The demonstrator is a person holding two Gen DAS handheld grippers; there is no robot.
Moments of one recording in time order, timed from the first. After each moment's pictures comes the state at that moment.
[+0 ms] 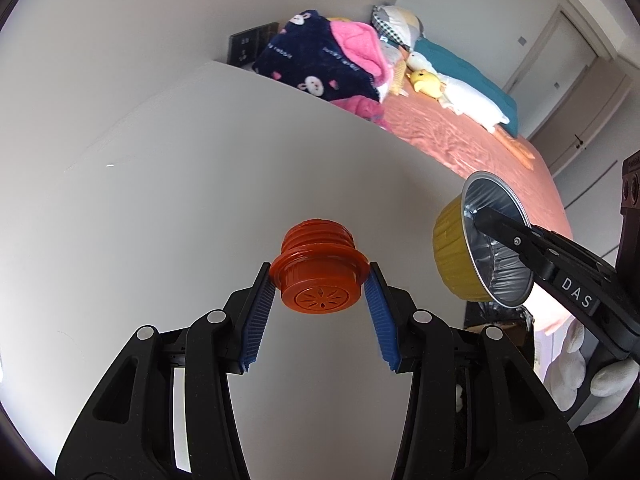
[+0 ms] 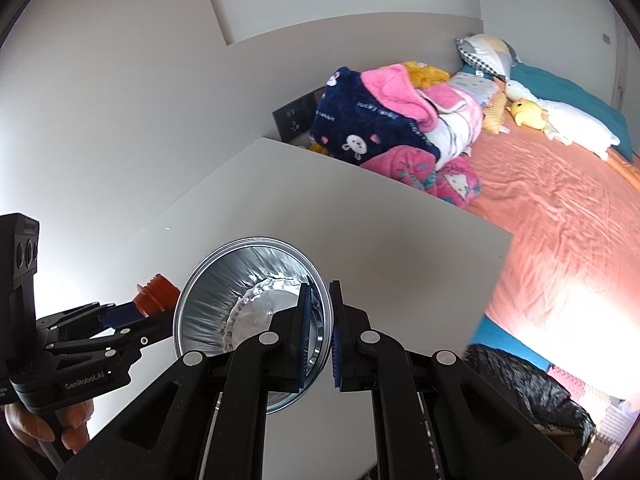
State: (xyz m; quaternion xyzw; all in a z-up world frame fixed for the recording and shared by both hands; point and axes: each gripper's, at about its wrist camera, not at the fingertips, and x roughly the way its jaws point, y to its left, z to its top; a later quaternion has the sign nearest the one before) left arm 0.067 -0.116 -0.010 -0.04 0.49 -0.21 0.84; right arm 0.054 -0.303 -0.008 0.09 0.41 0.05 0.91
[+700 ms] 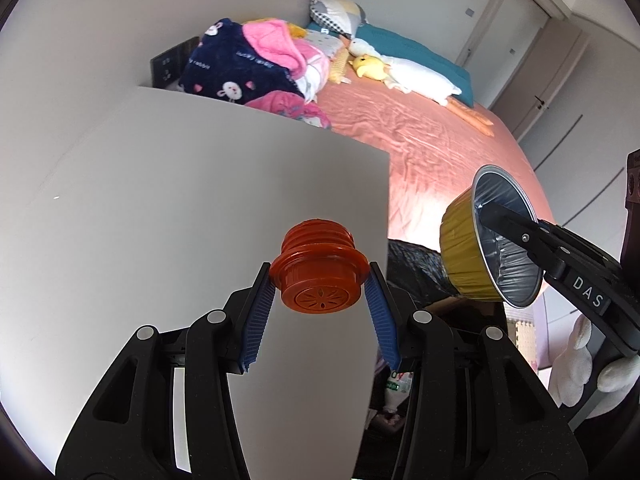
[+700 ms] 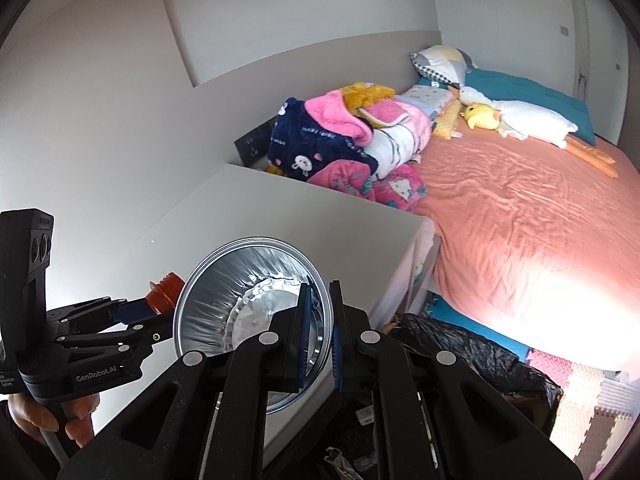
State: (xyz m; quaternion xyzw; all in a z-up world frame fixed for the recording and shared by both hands) left arm 0.030 -0.191 0.010 0.01 0.47 -0.29 0.83; right arm -0.031 -0.366 0.018 0.11 0.37 -0.01 0.92
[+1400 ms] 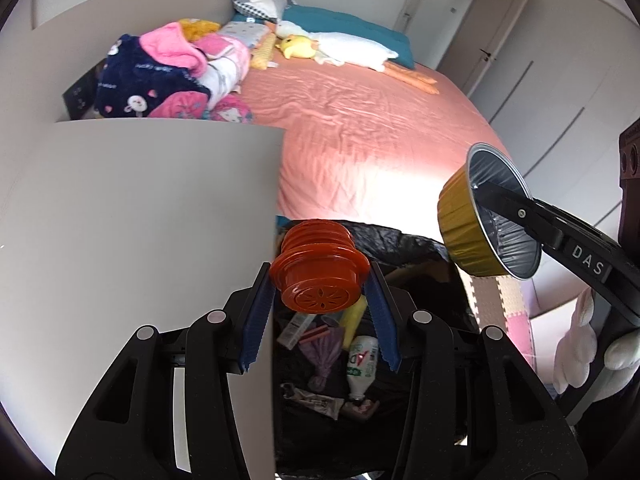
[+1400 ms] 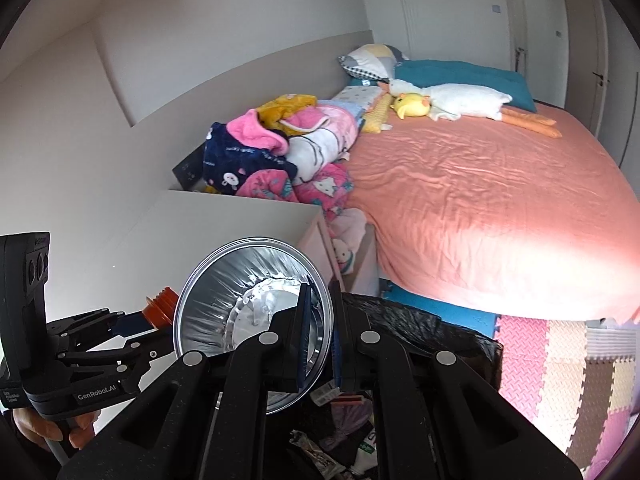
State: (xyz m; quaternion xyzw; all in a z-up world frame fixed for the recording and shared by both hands) left arm -0.015 -0.279 0.012 0.06 0.47 -0.39 0.79; right arm -0.102 -0.446 0.021 0.16 0.36 -0.11 0.91
